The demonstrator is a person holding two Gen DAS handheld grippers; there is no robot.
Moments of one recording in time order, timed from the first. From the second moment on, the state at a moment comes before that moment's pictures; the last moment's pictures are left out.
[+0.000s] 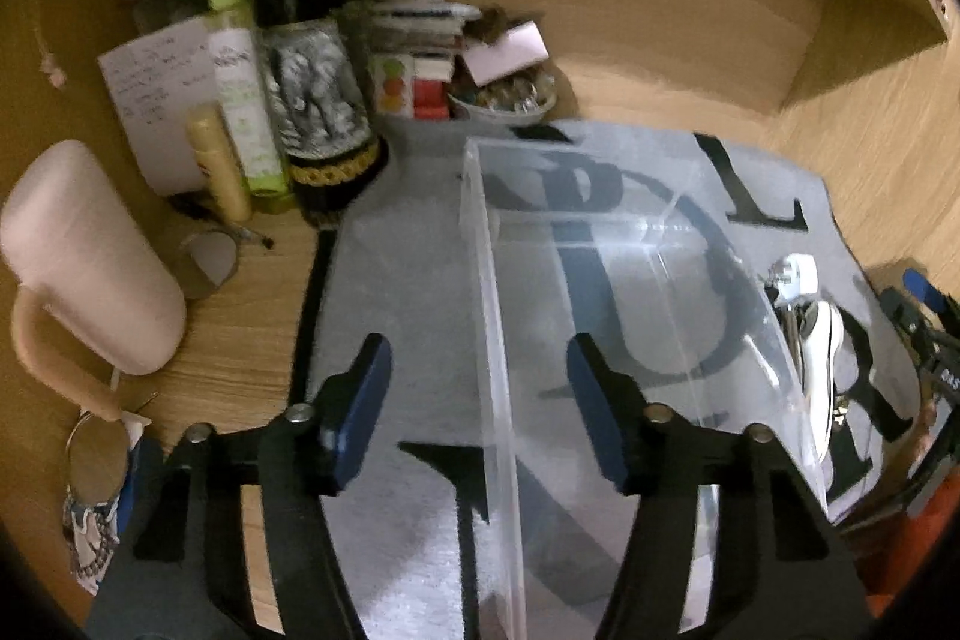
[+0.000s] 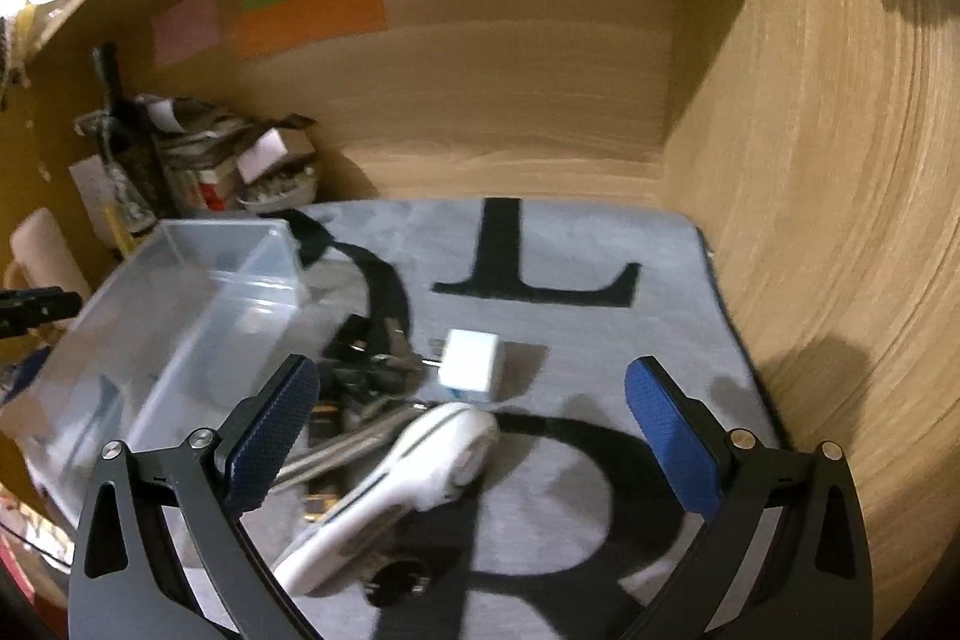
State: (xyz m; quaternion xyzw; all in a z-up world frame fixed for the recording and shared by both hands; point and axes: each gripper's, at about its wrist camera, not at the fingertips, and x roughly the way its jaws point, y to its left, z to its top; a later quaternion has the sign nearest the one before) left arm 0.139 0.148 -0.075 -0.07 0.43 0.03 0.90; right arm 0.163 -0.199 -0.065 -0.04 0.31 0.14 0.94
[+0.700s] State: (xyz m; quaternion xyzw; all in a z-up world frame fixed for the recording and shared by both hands) left arm 0.156 0.143 -0.106 -0.07 0.48 0.00 0.88; right arm 0.241 -0.180 -0.113 -0.05 0.43 0.17 0.88
